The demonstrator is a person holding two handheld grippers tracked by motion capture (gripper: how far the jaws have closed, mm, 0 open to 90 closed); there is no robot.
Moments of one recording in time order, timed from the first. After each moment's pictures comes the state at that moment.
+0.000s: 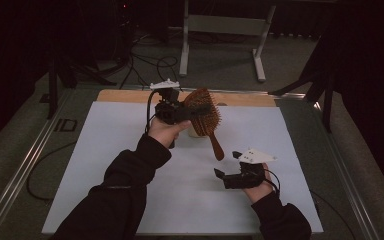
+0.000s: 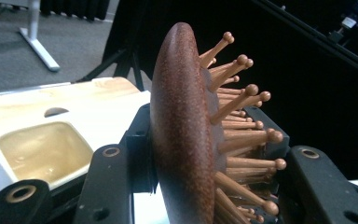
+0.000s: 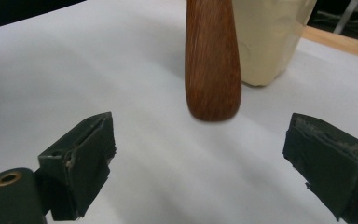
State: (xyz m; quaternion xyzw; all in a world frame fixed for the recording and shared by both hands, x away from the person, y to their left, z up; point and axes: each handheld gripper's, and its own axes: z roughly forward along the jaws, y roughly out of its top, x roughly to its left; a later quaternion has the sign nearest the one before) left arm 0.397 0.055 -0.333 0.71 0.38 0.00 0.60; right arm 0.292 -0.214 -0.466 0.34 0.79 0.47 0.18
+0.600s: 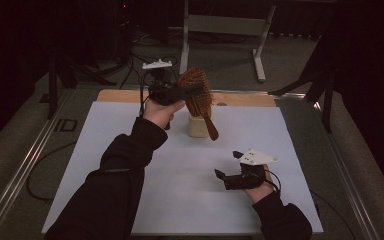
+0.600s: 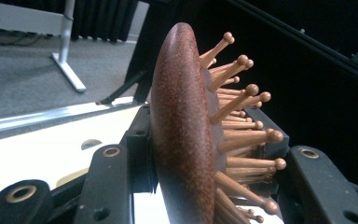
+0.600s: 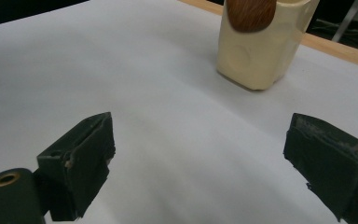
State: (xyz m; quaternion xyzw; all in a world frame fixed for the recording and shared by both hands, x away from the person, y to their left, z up) left arm 0.426 0.067 -0.306 0.69 0.39 0.04 0.61; right arm 0.290 -0.215 -0.465 0.33 0.80 0.47 0.19
